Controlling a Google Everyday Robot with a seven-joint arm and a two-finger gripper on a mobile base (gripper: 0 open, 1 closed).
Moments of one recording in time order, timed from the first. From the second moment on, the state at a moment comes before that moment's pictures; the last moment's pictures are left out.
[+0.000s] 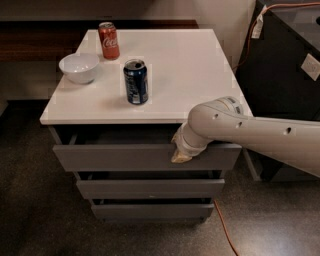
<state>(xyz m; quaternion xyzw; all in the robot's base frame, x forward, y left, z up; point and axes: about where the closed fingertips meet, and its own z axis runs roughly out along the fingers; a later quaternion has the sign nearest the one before) 0.591 -0.084 0.657 -0.70 0.68 -0.03 0.23</state>
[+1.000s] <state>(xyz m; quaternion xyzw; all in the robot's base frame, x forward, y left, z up) 0.591 -0.084 0.657 -0.70 0.68 -0.03 0.23</state>
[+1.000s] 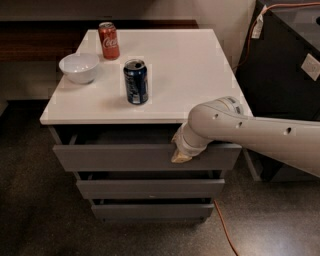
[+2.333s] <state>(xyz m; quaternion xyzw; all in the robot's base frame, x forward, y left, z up) 0.531 -0.078 0.685 -0.71 0.66 0.03 0.25</state>
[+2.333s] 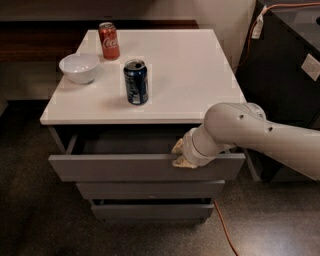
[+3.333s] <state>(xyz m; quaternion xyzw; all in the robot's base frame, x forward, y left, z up) 0.394 -0.067 0.751 -0.73 0.61 0.16 0.27</state>
